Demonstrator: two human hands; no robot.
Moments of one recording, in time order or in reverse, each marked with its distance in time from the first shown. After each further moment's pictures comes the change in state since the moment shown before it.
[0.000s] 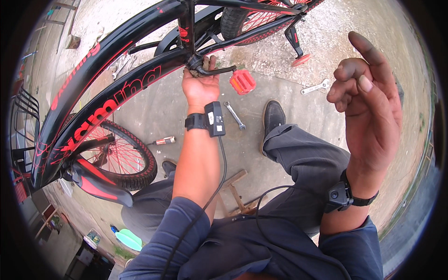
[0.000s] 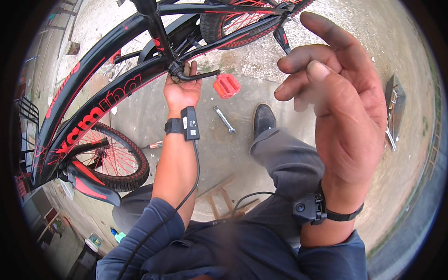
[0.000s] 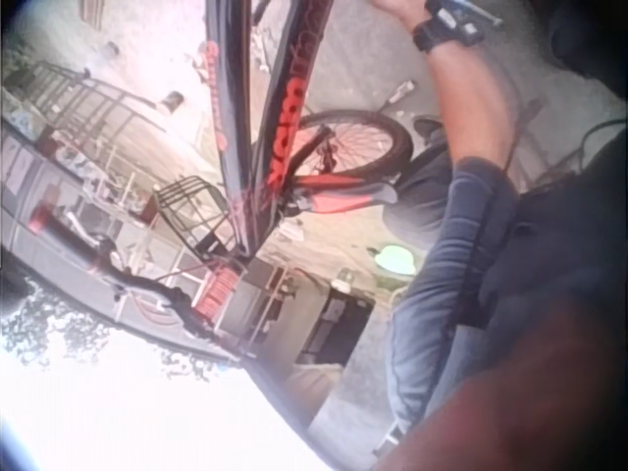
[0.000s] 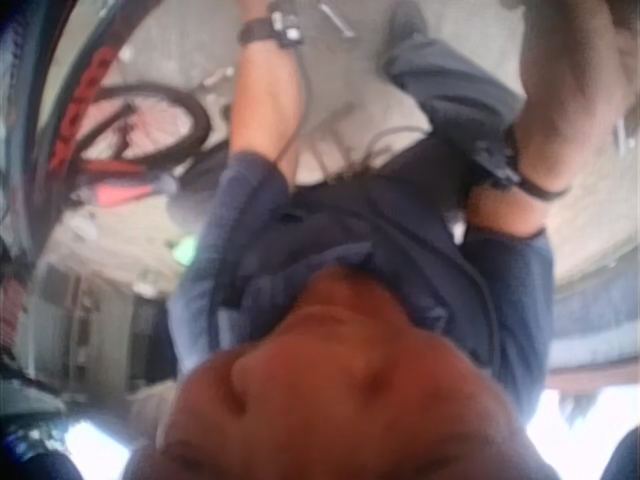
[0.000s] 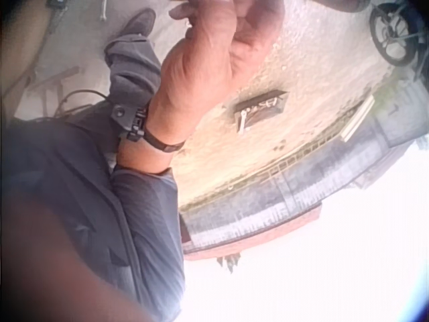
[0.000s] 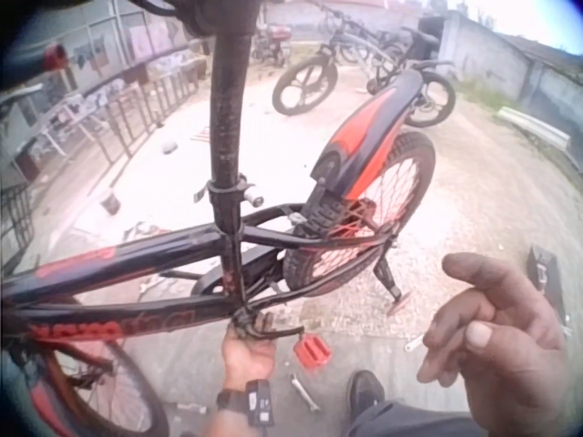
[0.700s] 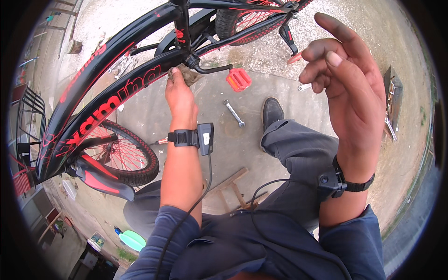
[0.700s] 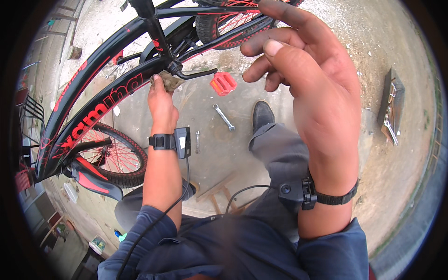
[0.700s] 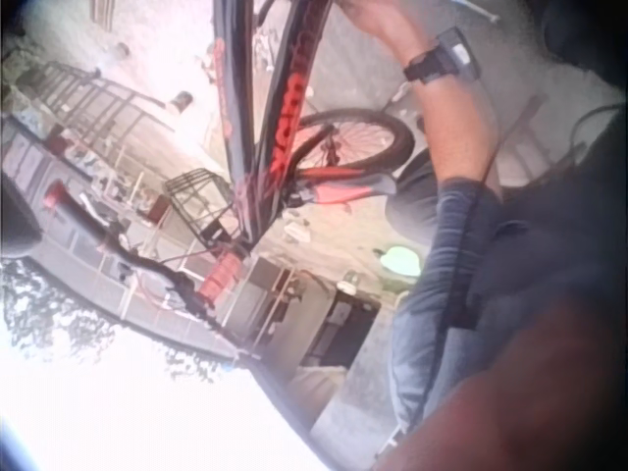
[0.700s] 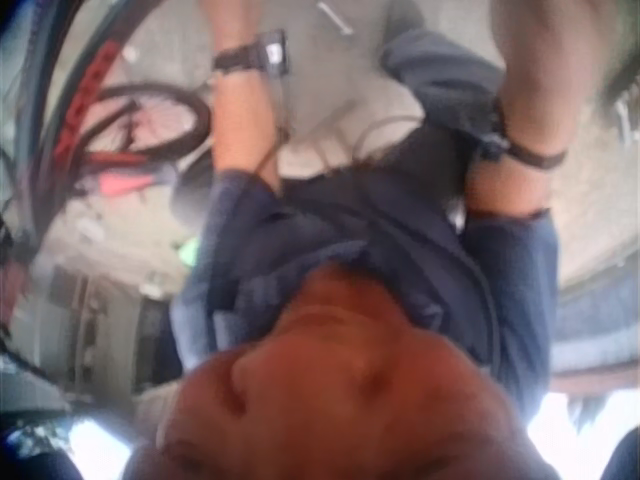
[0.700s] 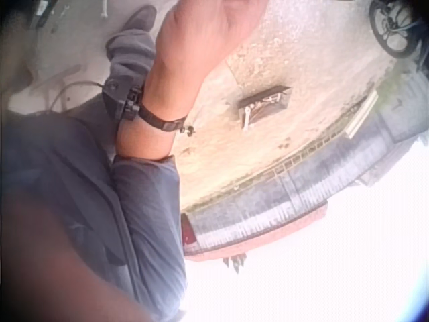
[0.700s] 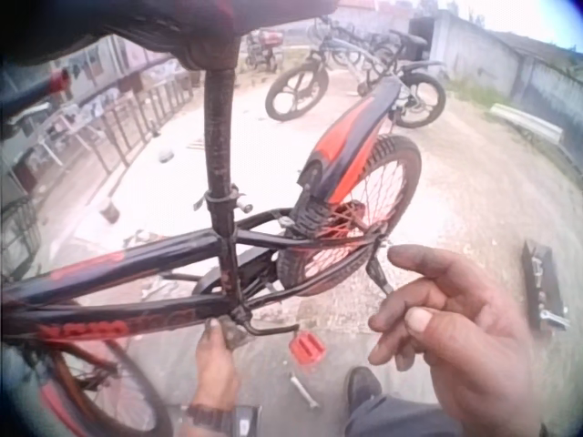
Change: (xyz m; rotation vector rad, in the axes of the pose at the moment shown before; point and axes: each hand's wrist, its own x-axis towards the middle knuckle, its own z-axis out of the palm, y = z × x) left_hand -0.042 0.037 -0.013 0.708 0.053 0.453; right_hand 0.003 0.004 0.013 0.155 -0.046 -0.186
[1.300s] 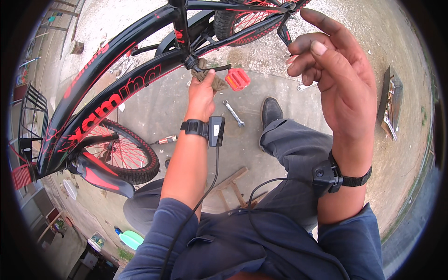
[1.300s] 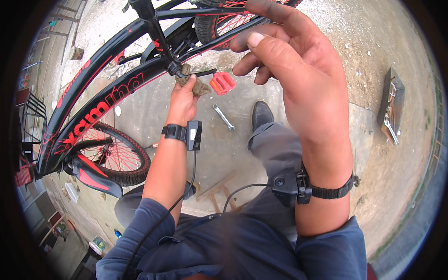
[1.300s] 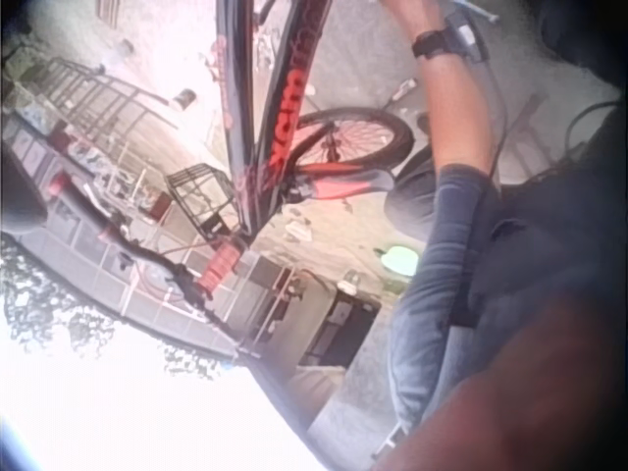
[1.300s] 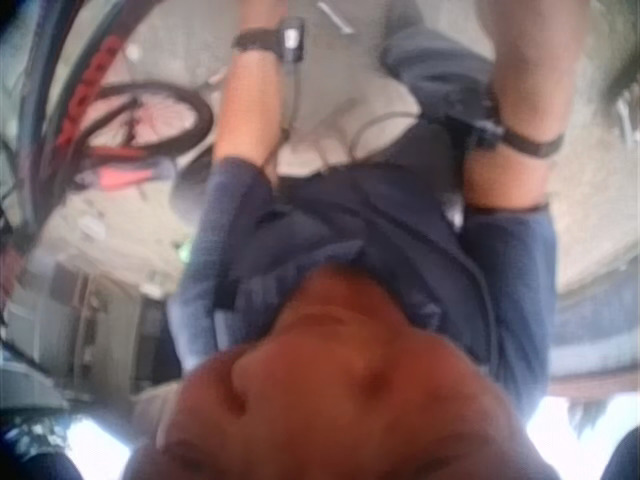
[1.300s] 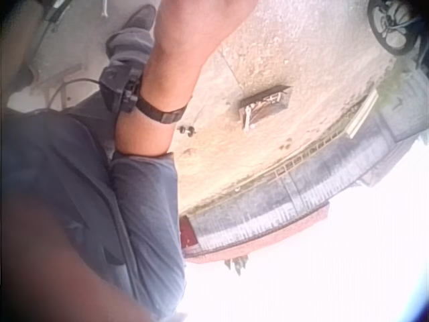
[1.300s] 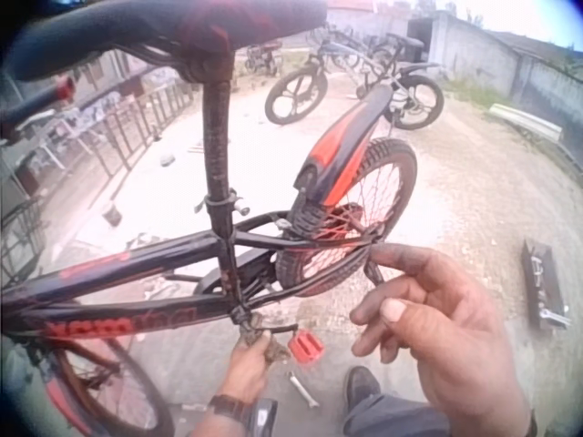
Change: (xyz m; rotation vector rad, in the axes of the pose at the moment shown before) left_hand -0.015 -0.039 0.020 0.002 -0.279 -0.290; right_hand 0.003 -0.002 -0.006 -0.005 0.000 0.174
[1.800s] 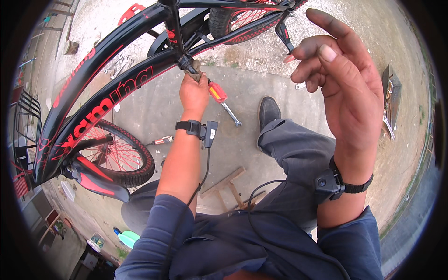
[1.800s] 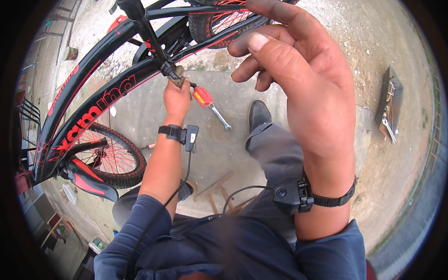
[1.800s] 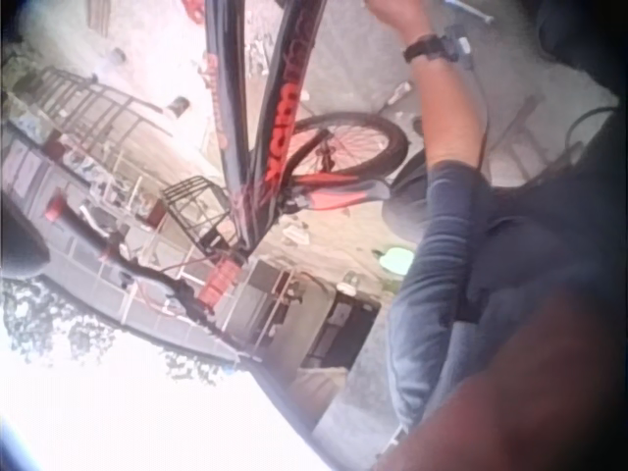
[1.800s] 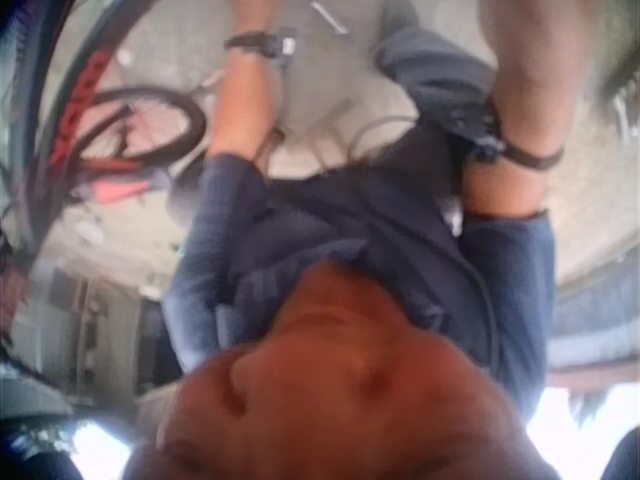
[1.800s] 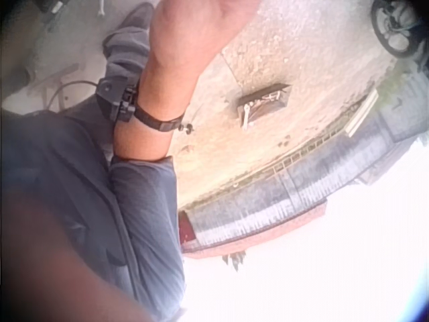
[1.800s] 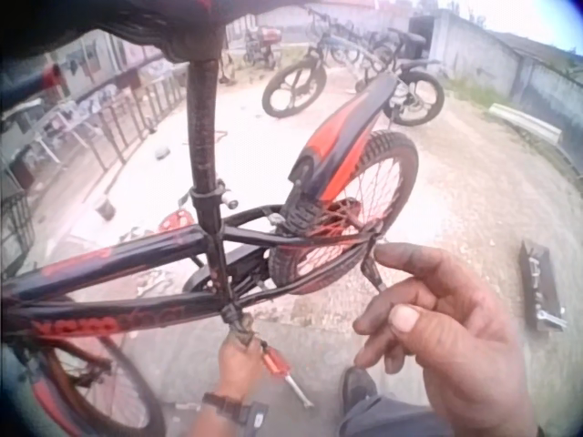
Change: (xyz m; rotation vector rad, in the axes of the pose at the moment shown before) left_hand 0.019 -0.014 -0.018 0.907 0.183 0.520; right_hand -0.003 -0.004 0.002 -0.065 -0.002 -0.019
